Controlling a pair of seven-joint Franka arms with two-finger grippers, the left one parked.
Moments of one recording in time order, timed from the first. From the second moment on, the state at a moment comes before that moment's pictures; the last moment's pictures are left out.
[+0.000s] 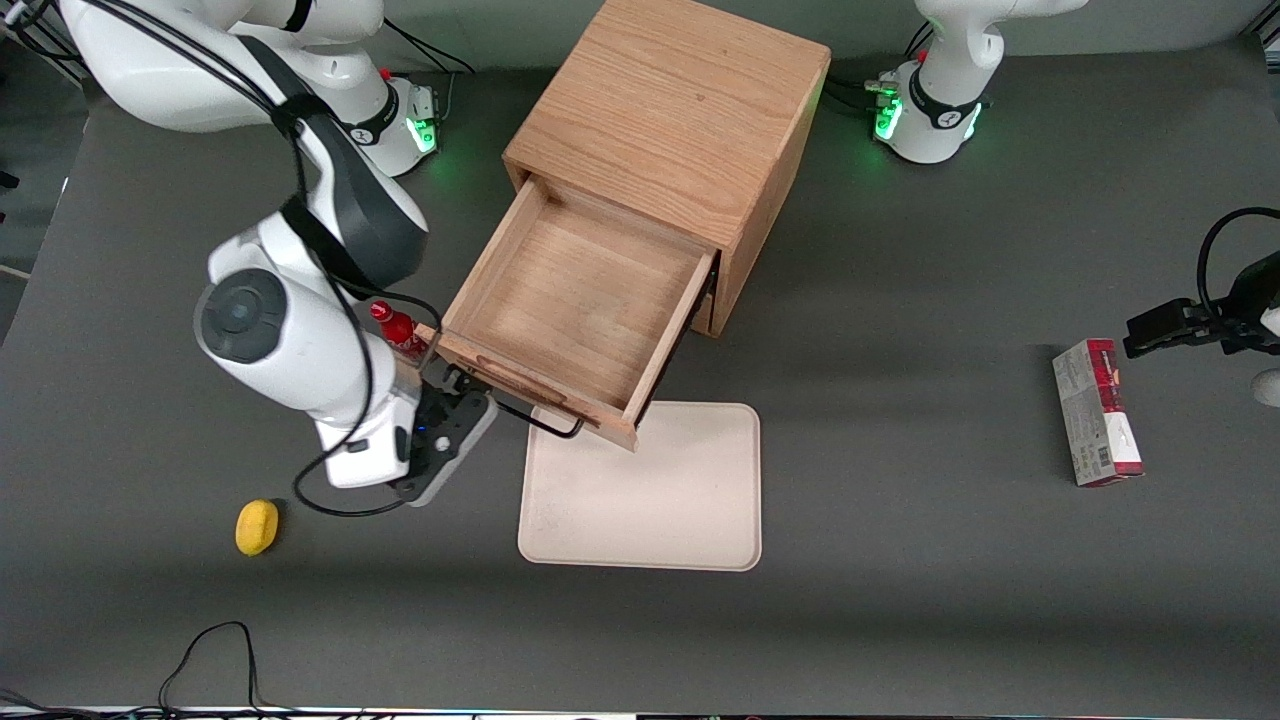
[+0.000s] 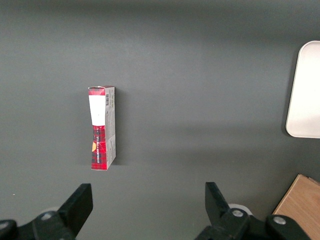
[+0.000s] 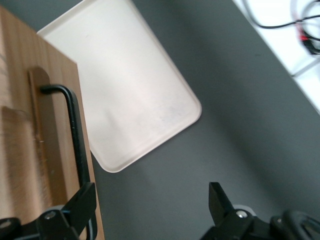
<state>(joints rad) -0.01 0.56 0.54 -1.26 -0.21 1.90 -0.38</state>
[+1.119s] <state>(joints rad) -0.03 -0.25 0.11 -1.92 0.04 1.70 0.02</state>
